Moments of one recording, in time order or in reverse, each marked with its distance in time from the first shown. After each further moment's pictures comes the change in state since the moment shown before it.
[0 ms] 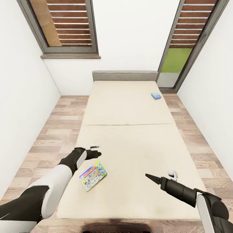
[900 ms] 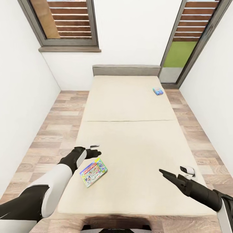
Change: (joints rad) left arm -0.007 0.001 0.000 0.000 0.000 -0.002 0.000; right arm -0.001 -0.081 -0.122 -0.004 0.001 -0.120 0.613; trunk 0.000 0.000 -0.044
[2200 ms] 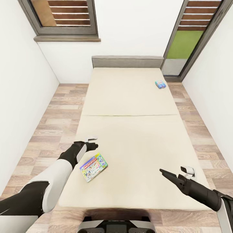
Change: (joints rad) left arm -0.038 -0.004 0.003 -0.042 -0.001 -0.043 0.122; right arm 0.000 0.006 -0.009 0.001 0.005 -0.002 -0.043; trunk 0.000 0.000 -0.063
